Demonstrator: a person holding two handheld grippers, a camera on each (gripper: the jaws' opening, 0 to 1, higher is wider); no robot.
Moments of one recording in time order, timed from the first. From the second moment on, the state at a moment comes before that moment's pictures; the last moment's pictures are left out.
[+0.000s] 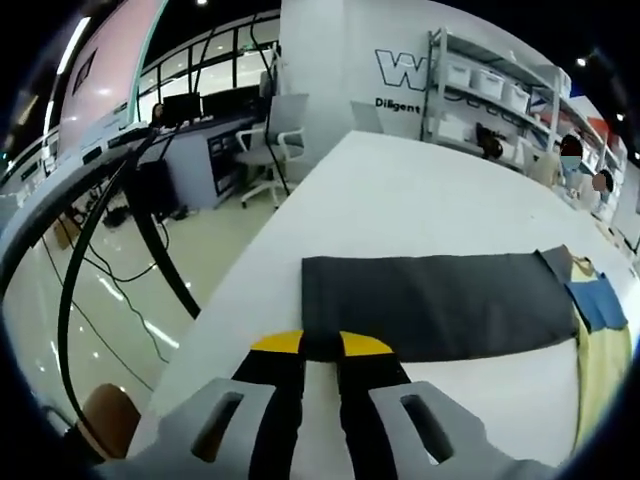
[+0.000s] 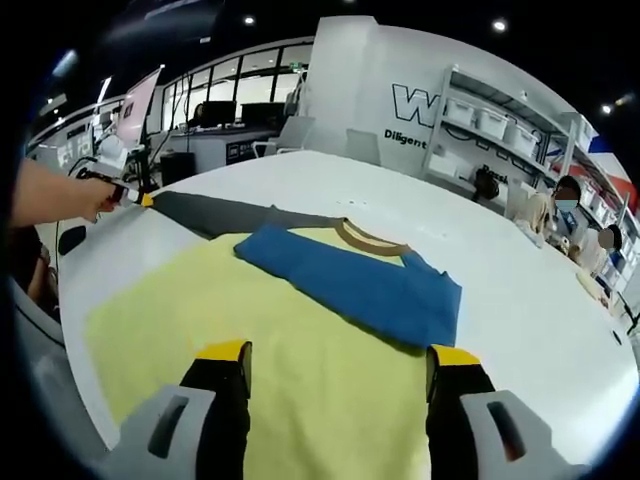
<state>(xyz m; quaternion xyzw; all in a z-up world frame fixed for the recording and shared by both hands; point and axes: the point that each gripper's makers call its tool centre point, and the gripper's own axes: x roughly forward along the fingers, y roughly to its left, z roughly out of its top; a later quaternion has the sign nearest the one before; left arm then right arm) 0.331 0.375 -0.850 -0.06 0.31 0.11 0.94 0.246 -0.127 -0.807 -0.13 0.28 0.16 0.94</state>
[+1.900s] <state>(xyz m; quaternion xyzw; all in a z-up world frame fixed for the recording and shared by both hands) 0.354 0.352 -0.801 -0.03 0.26 0.09 0.96 0.229 -0.116 -0.789 -0.08 0.28 0.18 0.94</state>
